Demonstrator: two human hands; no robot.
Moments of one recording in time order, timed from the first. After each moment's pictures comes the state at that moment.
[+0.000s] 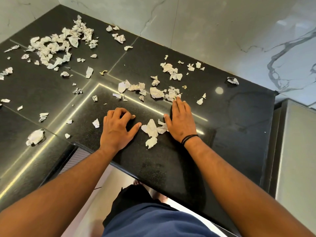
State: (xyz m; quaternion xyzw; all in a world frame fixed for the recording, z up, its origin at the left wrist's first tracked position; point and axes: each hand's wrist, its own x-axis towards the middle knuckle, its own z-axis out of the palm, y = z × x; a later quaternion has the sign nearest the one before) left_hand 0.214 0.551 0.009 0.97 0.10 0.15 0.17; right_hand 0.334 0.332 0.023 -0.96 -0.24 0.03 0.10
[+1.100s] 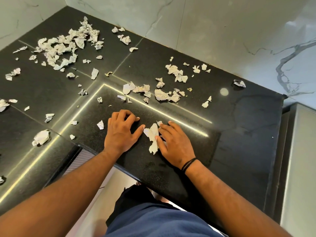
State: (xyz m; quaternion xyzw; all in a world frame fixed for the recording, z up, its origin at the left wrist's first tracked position) left_hand 0.215 0.551 0.008 0.97 0.10 0.16 0.15; right_hand 0.270 0.333 0.023 -0.90 -0.37 -0.03 0.20
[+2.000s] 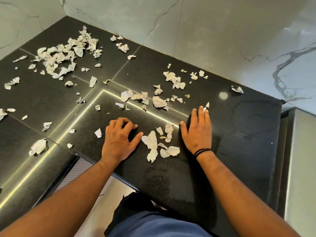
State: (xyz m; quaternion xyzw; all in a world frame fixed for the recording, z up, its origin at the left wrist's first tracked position) left_hand 0.216 0.552 0.006 0.97 0.11 0.15 0.16; right_hand 0.341 0.300 0.021 -0.98 -0.13 -0.02 0.12
